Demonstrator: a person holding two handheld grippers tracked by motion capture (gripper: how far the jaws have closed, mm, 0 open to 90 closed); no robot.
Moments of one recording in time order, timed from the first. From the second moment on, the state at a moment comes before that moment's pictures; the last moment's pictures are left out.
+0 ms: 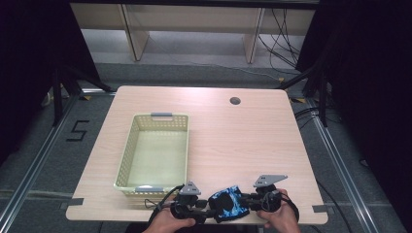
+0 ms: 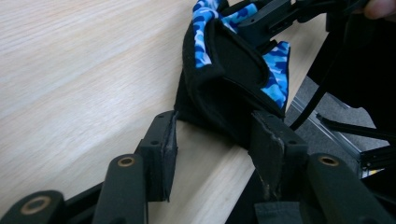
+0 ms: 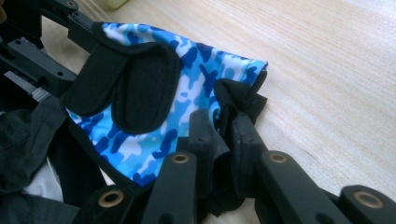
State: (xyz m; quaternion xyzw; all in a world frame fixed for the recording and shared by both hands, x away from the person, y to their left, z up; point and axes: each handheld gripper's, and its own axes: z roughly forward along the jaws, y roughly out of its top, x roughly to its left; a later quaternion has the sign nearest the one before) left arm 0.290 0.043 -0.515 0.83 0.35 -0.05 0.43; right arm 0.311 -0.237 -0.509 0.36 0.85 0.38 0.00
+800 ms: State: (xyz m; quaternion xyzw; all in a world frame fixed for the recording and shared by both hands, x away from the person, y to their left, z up) left arm 0.280 0.044 -0.509 0.82 0.38 -0.06 0.42; right arm 0.309 -0.236 -0.512 0.37 0.84 0.39 -0.01
